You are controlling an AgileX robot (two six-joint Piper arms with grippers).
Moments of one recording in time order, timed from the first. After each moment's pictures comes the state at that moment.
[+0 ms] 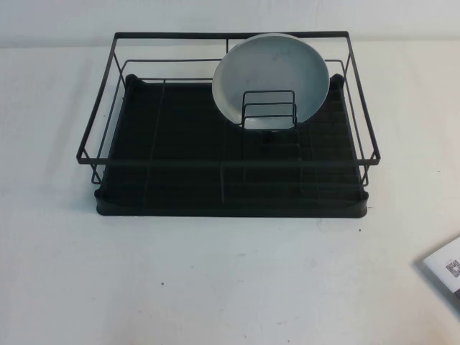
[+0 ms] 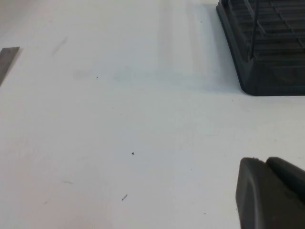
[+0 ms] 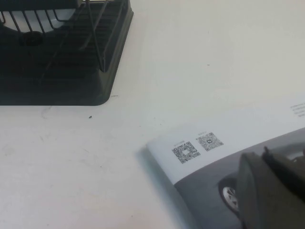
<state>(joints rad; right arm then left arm) 0.06 -0.01 0.03 0.12 0.35 -0.05 -0.10 -0.01 0.02 0.26 0.36 -0.12</state>
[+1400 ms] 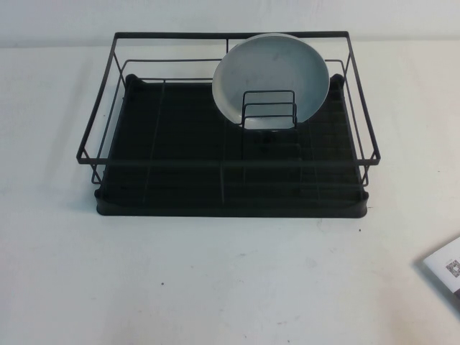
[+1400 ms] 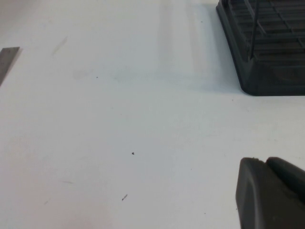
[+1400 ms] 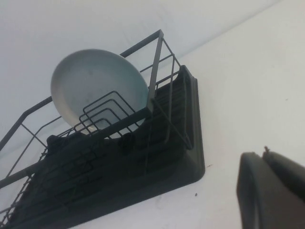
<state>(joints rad) 0.06 -0.01 0.03 0.80 0.20 -0.21 -0.10 -0.01 0.02 0.26 0.36 -0.12</state>
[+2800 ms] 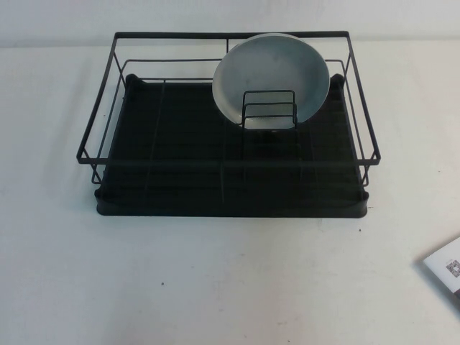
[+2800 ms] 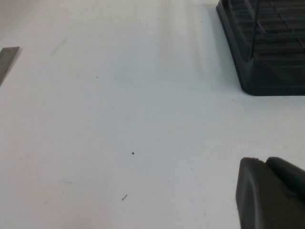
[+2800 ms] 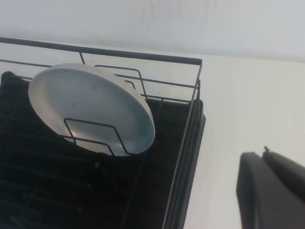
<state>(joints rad) 0.06 1.25 -1.23 0.47 0.58 -0.40 -0.10 -0.01 0.02 0.26 0.36 -0.12</state>
